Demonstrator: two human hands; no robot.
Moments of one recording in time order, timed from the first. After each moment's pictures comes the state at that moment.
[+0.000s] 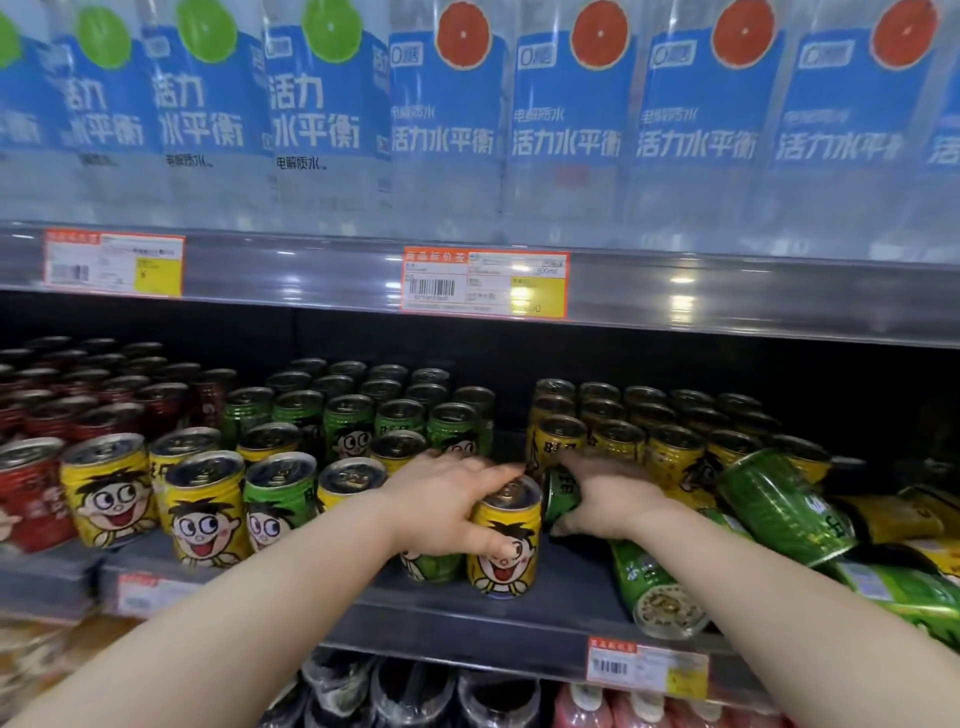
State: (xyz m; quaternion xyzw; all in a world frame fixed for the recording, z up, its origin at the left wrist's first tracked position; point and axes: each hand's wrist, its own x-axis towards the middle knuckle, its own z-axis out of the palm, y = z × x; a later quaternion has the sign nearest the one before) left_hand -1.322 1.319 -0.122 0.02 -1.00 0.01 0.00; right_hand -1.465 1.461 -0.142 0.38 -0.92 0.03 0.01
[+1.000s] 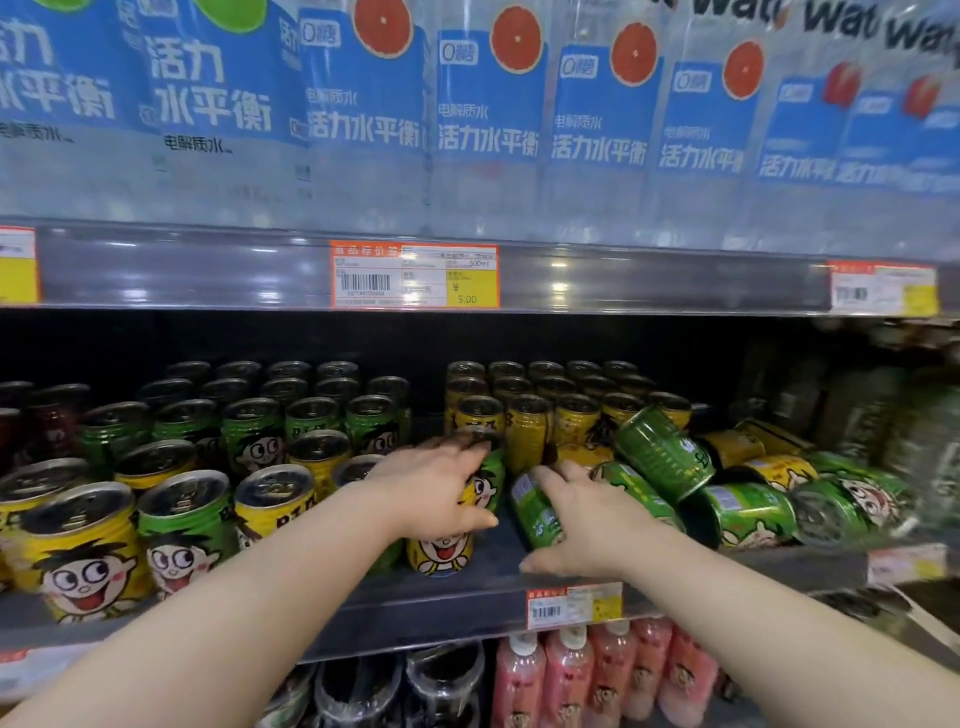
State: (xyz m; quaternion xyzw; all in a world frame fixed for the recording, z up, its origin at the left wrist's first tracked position) left_hand -1.345 1.346 -0.121 -0.02 -1.00 0.00 0.00; right_hand -1.398 1.522 -0.146 0.30 -0.95 0.00 0.00
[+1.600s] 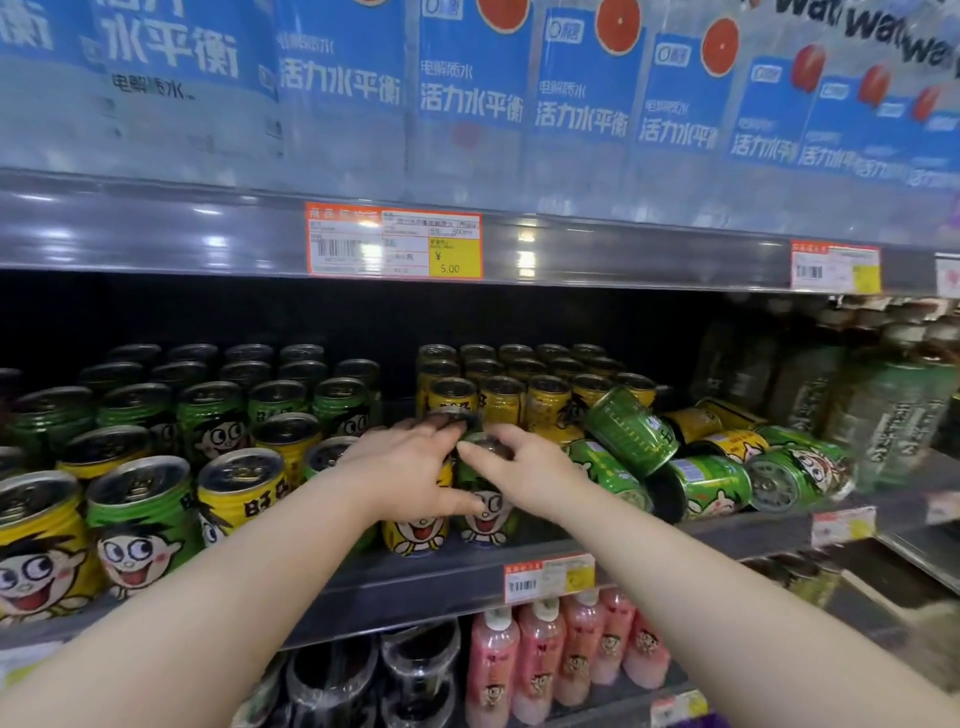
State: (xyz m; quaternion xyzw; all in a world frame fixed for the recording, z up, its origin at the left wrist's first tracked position) left_hand -1.341 1.347 -0.123 -0.03 -1.00 0.00 0.02; right_hand -1.397 1.491 -0.139 0.22 -0.93 0.30 -0.01
